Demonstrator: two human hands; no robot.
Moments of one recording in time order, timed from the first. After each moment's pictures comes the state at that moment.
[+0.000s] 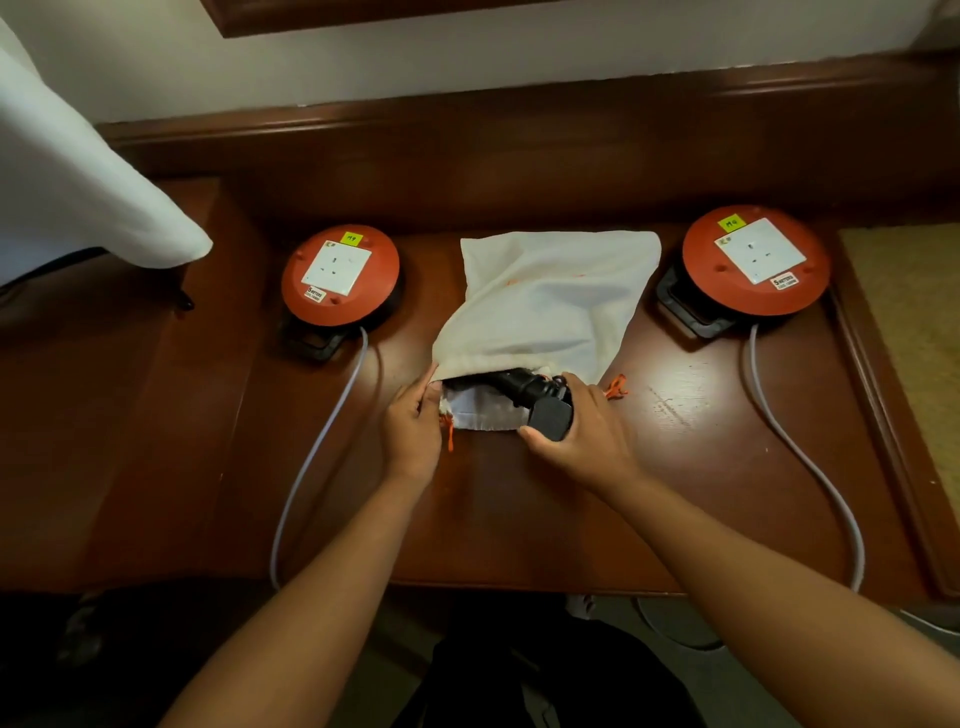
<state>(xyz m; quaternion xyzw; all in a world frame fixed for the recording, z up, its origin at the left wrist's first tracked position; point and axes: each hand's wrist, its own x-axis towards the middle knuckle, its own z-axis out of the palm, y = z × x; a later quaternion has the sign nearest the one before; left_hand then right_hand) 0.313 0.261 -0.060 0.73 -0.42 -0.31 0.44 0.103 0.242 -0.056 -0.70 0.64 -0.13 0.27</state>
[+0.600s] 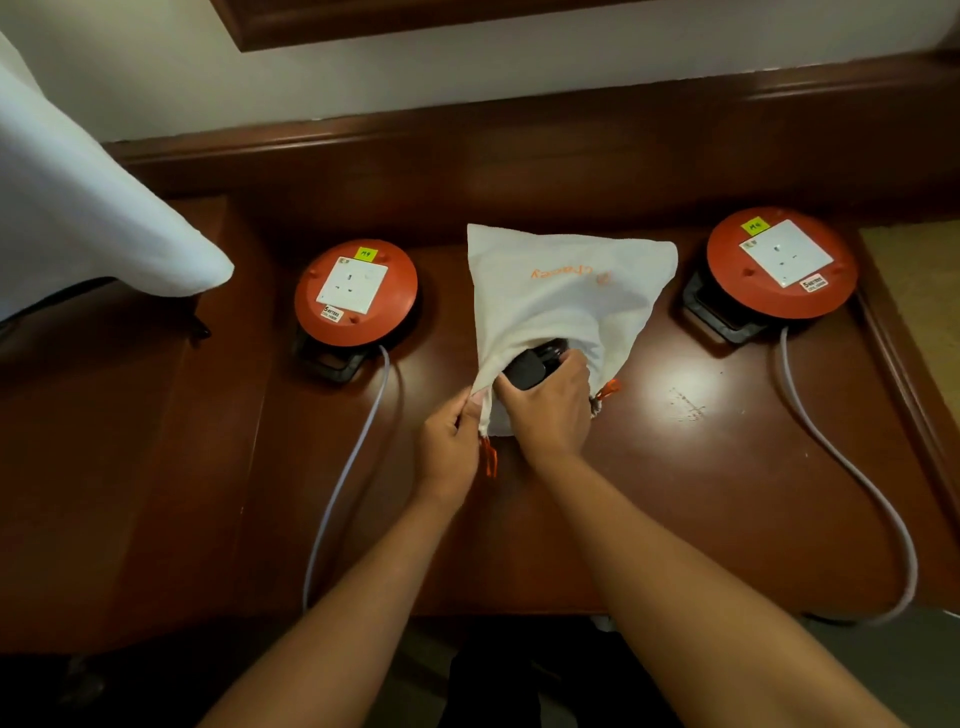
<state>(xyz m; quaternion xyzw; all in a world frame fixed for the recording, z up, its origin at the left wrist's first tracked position) 0.324 0.256 -0.049 0.69 -0.46 -0.35 0.44 0.223 0.203 -0.059 -0.49 0.78 -0.30 0.26</state>
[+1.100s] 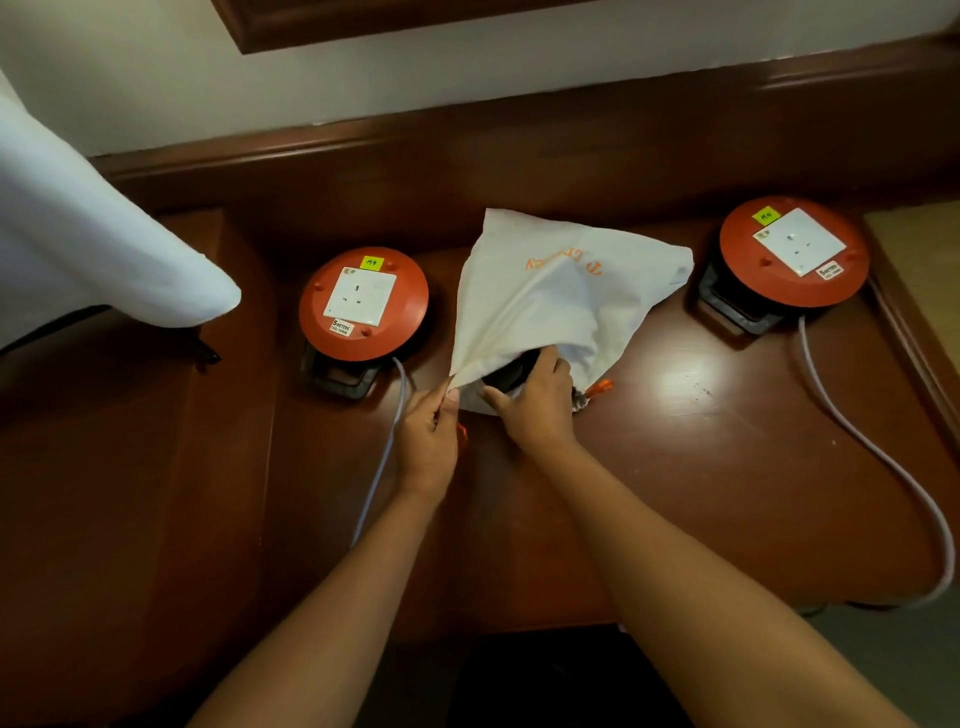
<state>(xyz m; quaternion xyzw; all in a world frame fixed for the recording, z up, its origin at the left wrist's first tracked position) 0.392 0.231 -0.069 0.70 -0.49 -0.32 0.41 0.264 0.186 -0.074 -0.55 0.72 -0.26 0.32</state>
